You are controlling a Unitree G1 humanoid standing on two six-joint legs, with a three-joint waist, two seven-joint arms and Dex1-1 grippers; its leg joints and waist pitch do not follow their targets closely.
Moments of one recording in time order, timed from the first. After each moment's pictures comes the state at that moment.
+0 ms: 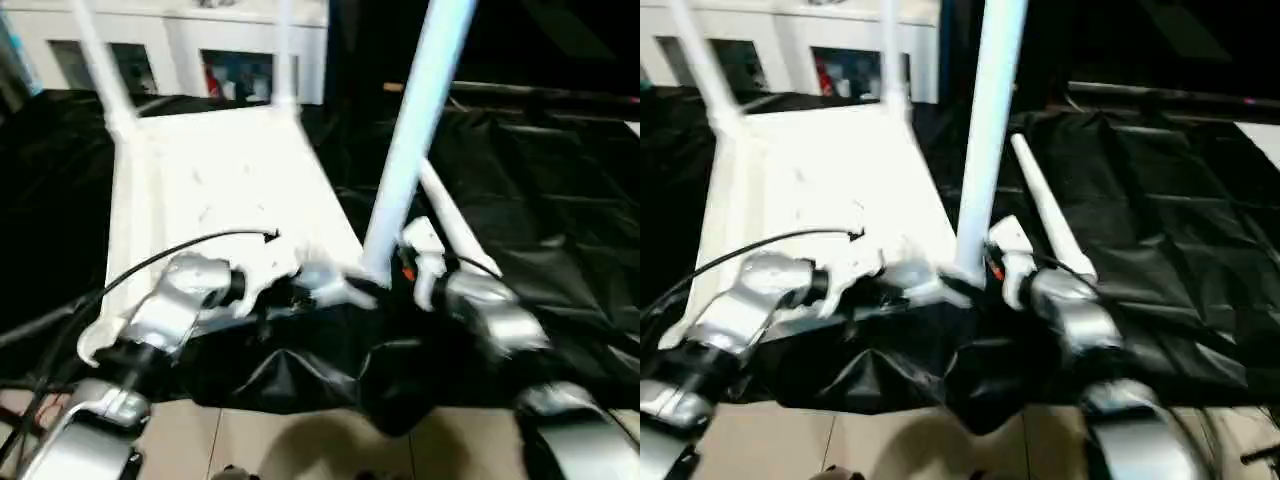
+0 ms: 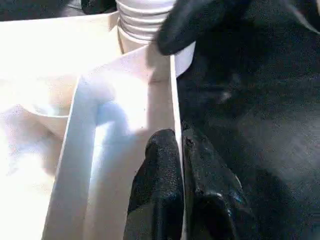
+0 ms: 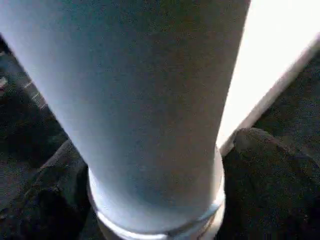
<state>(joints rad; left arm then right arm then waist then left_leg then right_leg) -0.55 0.40 -0.30 0.48 0.06 0.10 -1.21 -0.55 -0.28 0.10 0.72 0.10 0.04 1.04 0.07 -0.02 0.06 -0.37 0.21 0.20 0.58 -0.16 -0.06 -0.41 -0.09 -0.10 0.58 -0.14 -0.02</state>
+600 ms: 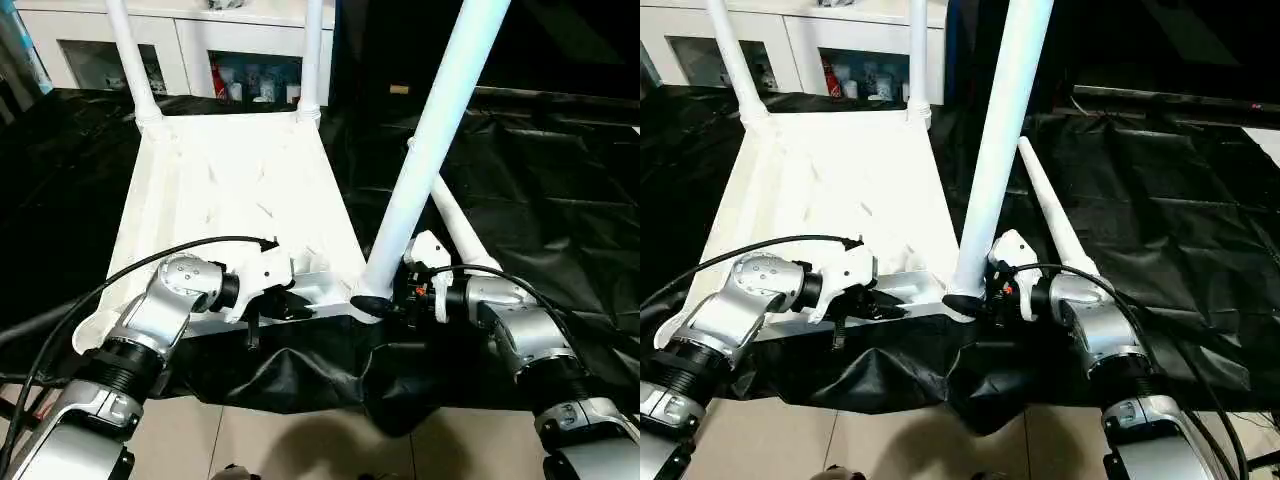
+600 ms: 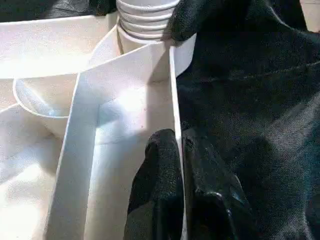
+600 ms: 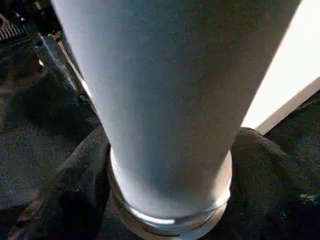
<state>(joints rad) -0.55 0.40 -0.30 0.51 0.05 0.06 -1.22 -0.52 -0.29 0.12 0.64 0.11 0.09 1.09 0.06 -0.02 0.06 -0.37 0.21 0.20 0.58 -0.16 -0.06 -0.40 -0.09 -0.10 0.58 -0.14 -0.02</state>
